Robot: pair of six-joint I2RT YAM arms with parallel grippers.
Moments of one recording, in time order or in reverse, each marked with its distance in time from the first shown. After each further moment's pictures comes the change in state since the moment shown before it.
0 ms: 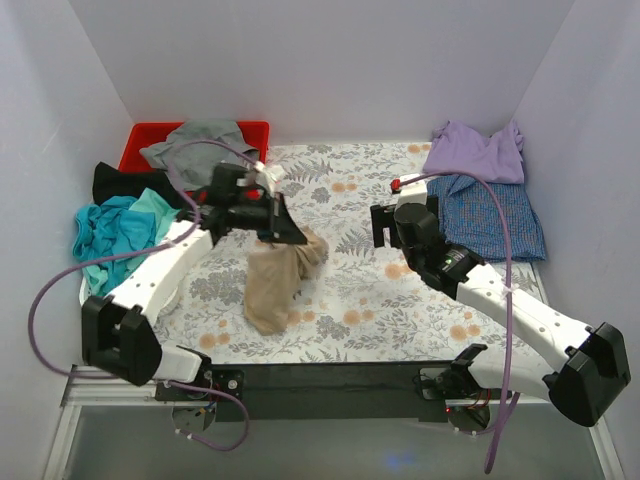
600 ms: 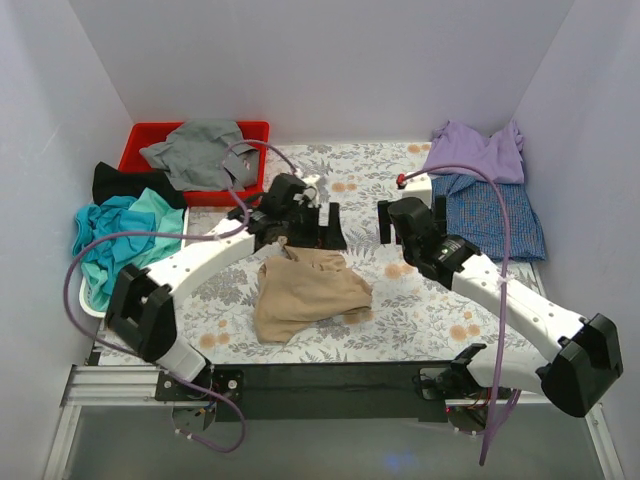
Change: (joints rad) left arm -0.364 0.258 0.066 0.090 -0.500 -0.044; right arm -0.016 0.029 0.063 -0.153 0.151 0.083
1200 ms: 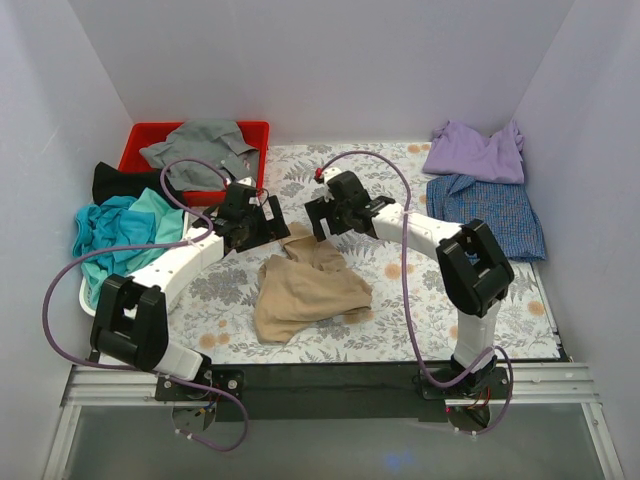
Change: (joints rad) left arm 0.290 -0.135 -0.262 0.073 -0.332 -0.129; right arm -0.014 0.722 0.422 0.129 -0.655 -0.095
